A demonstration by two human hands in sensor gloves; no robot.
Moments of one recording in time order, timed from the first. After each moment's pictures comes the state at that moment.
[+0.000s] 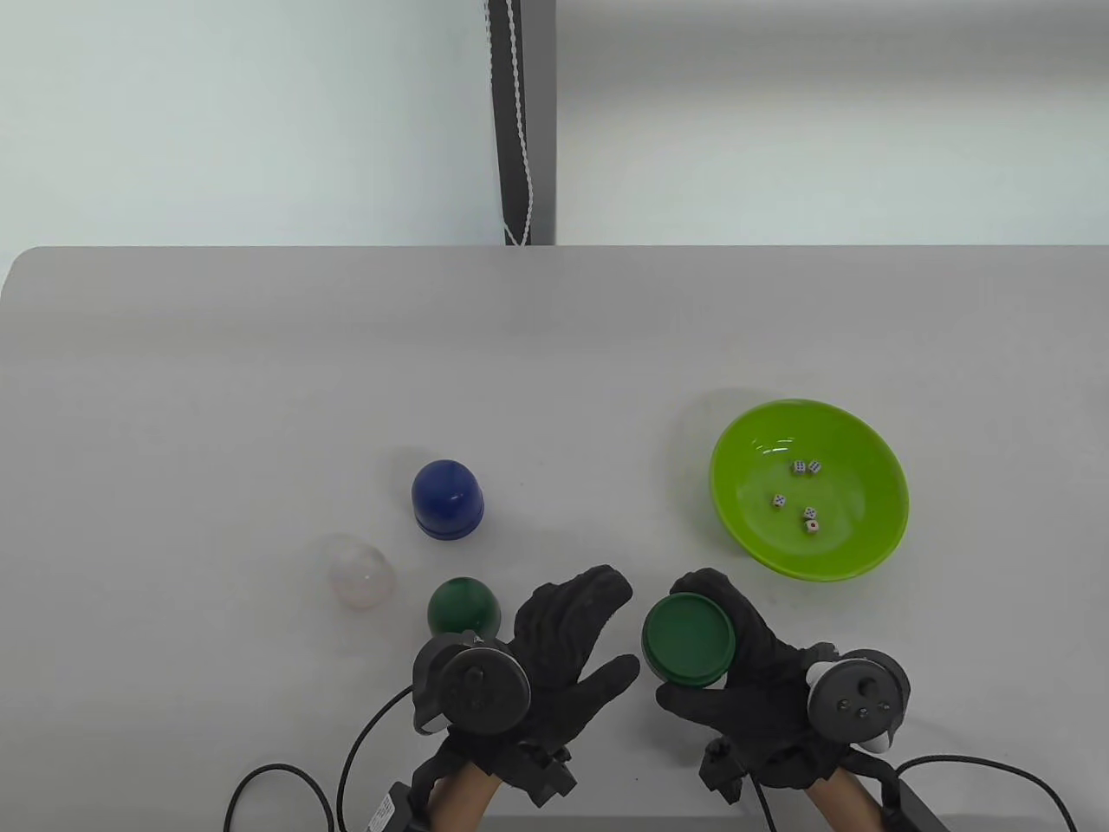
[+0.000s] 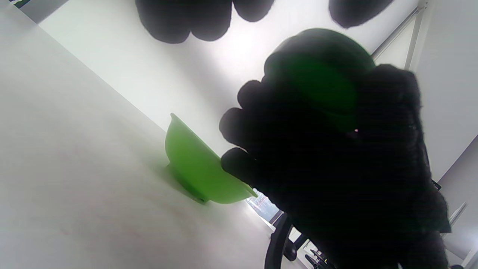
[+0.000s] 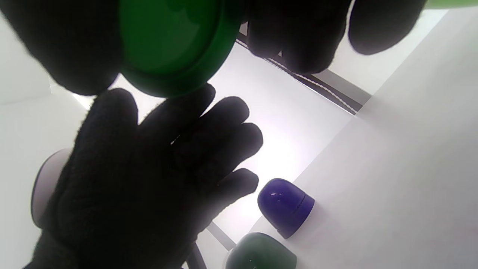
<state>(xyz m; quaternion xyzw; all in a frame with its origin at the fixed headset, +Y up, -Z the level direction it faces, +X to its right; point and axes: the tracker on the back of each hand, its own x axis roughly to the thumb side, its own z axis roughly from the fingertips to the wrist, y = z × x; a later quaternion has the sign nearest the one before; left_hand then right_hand) -0.078 -0.707 -0.128 0.01 -0.35 0.41 0.84 0.178 -0.718 -0.120 0.24 -0.09 0.82 0.52</state>
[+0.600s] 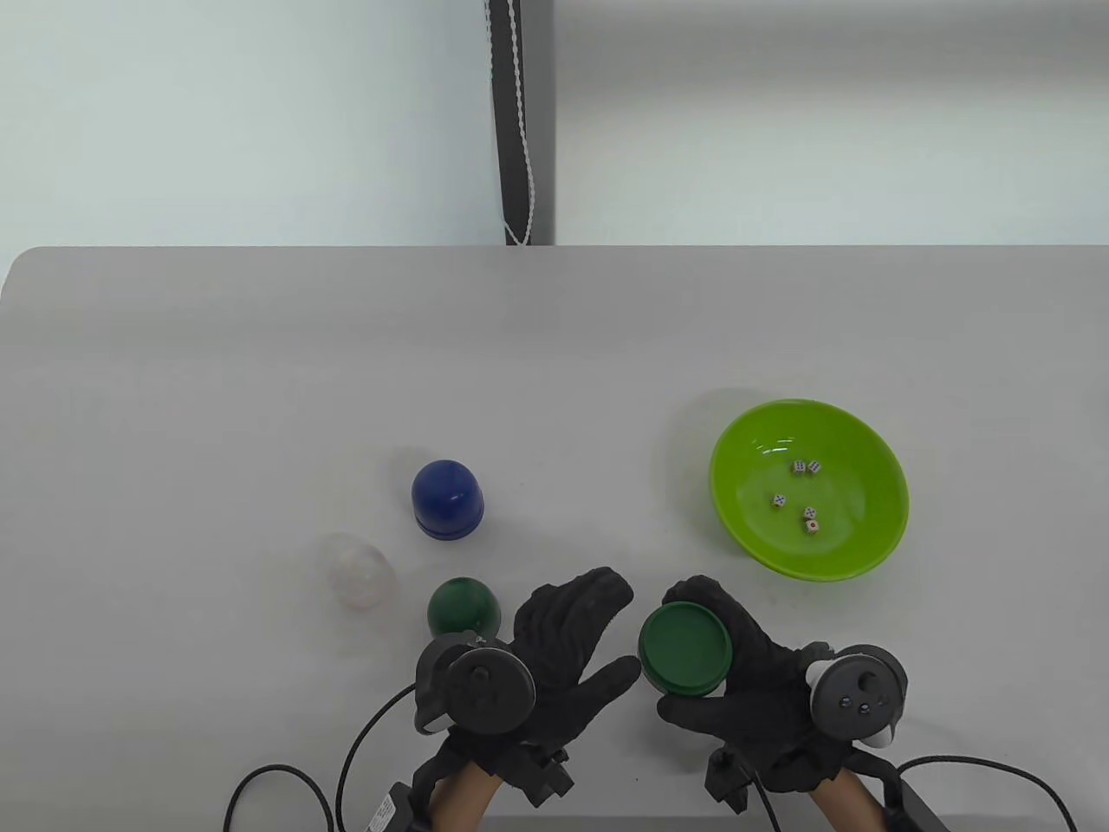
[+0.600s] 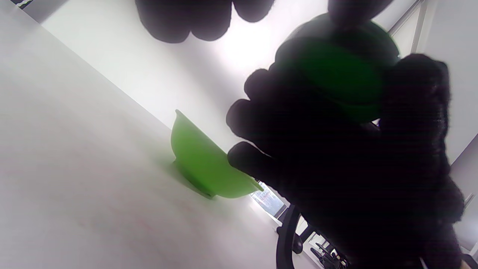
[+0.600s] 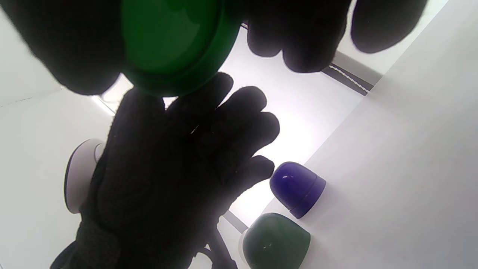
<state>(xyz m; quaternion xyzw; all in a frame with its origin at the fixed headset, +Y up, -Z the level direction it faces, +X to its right) -0.077 -0.708 -0.127 0.01 -0.35 0.40 0.85 0.175 -0.716 -0.118 0.26 -0.07 0.81 0.52</state>
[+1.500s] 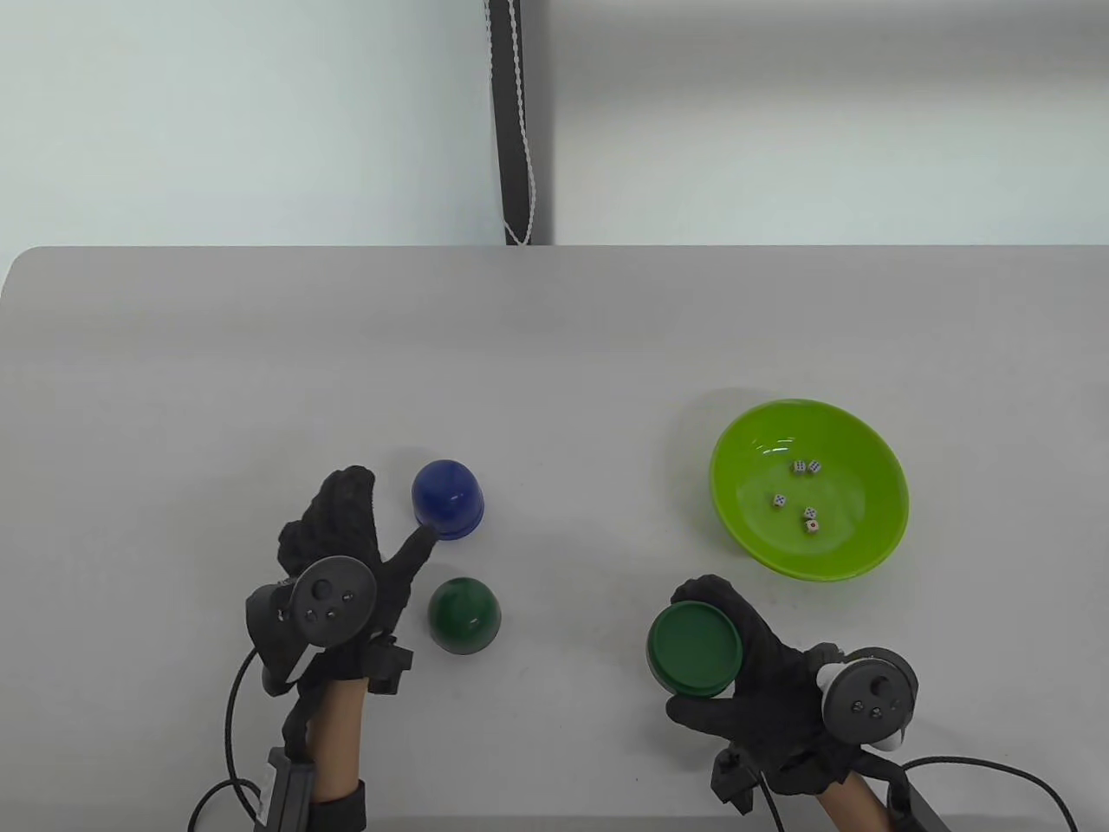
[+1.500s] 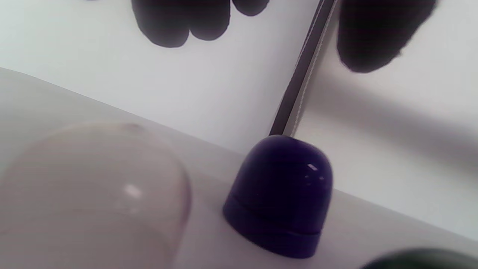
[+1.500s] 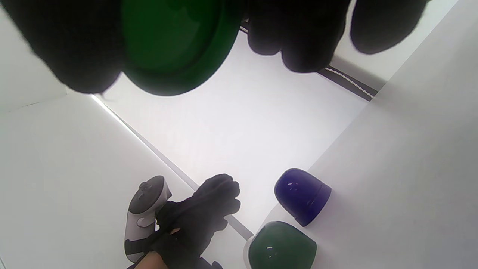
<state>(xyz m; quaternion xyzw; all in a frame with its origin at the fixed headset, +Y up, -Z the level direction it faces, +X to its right) -0.242 -0.694 -0.189 0.09 0.01 0.16 0.98 0.181 -0.712 -0.115 0.26 -0.08 0.81 0.52</state>
